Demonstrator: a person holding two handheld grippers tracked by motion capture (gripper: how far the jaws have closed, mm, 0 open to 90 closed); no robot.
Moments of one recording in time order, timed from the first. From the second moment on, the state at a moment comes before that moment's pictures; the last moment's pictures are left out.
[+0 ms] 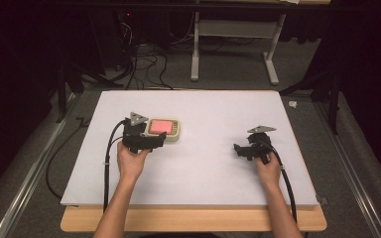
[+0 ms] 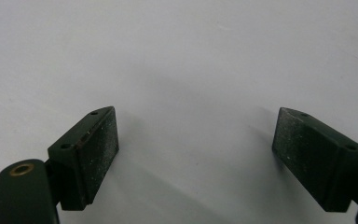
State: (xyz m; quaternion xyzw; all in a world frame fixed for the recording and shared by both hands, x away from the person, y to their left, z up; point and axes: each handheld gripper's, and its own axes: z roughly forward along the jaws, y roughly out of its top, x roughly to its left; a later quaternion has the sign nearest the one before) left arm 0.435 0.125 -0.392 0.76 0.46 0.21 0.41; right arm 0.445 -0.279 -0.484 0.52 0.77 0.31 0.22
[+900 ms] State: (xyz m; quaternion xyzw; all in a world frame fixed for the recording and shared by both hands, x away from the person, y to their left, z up) left arm 0.410 0.135 -0.399 0.75 0.46 0.20 0.43; right arm 0.444 -0.278 -0.484 0.52 0.77 0.31 0.22
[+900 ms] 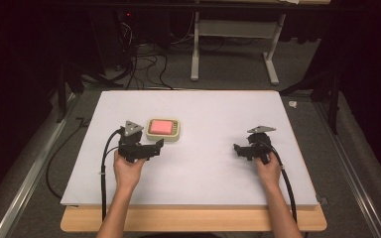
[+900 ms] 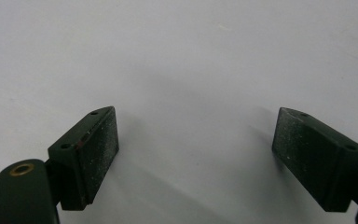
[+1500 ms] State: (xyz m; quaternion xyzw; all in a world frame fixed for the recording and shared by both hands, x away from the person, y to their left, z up) left arm 0.400 0.142 -0.407 0.75 0.46 0.19 0.44; right arm 0.445 -0.279 -0.484 0.52 0.77 0.31 0.22
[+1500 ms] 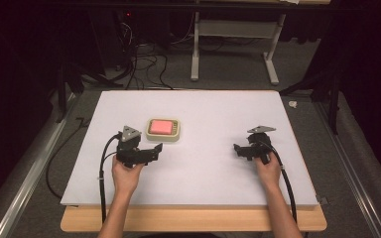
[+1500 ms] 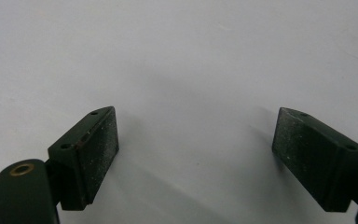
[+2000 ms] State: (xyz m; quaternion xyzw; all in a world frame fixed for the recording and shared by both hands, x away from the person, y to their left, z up) left arm 0.396 0.149 -0.417 0.75 0.47 0.18 0.43; right arm 0.445 -0.279 -0.484 0.52 0.77 0.31 0.22
